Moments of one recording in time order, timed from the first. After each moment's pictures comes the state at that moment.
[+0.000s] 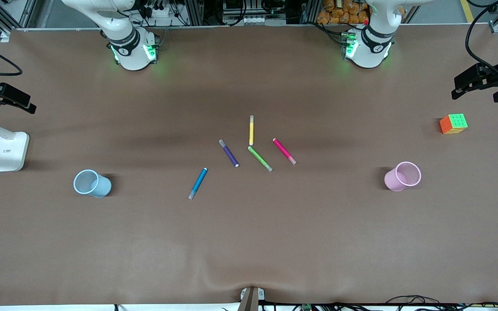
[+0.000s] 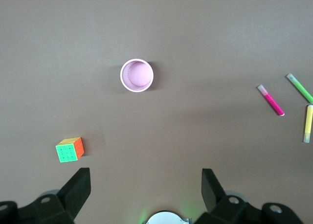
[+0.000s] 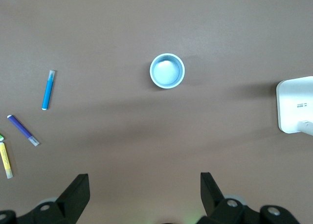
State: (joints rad) left arm 0.03 -0.04 -0.07 -1.53 0.01 1.46 0.05; right arm -0.07 -0.03 -0.01 -1.58 0.04 1.49 0.03
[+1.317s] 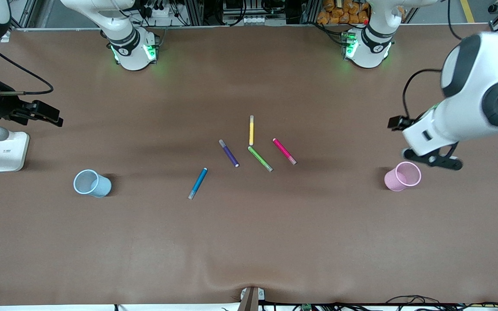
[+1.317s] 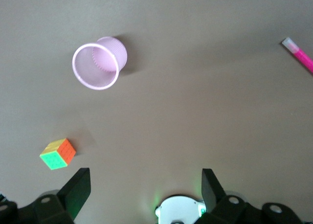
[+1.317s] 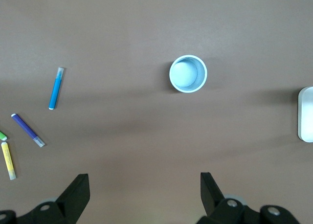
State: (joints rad) left arm -0.10 0.29 -0.13 -1.49 0.12 1.46 0.04; right arm 0.01 0.04 0.00 -1.59 0.04 1.54 0.08
